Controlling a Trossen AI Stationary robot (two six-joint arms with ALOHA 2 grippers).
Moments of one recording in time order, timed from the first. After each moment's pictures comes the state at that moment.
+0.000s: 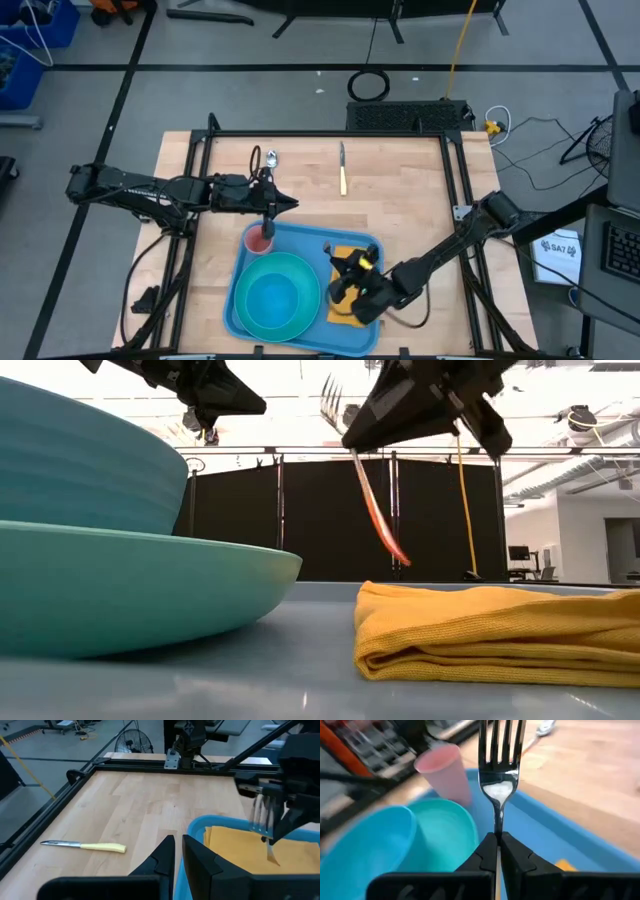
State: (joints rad) left arm -0.04 1.11 0.76 0.00 -0.14 -0.05; right arm 0.59 1.87 1.25 -0.29 0.97 1.16
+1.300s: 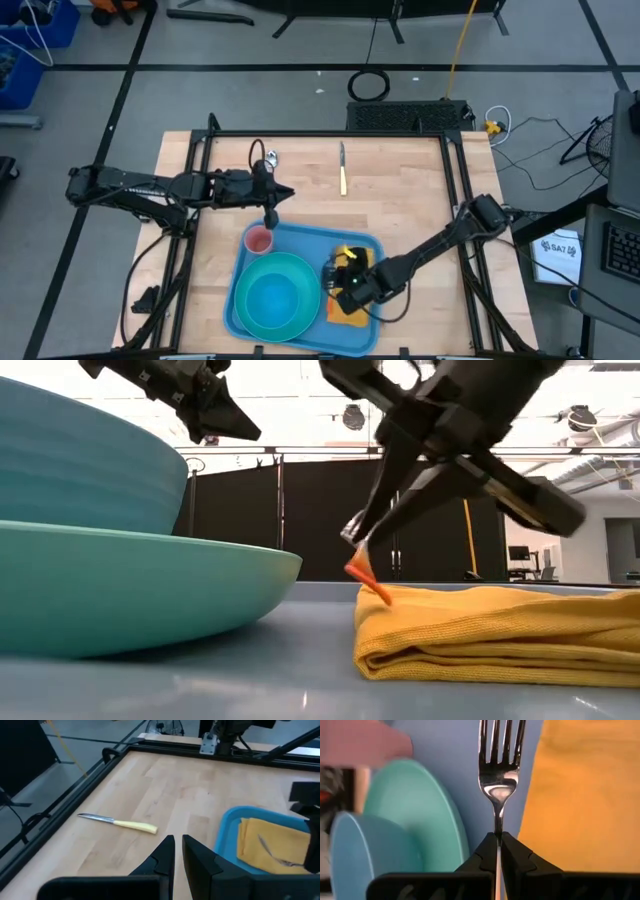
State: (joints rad) left arm 0.02 1.11 0.76 -0.09 -0.24 -0.11; right arm 0.53 1.96 1.30 -0.41 0.52 1.99
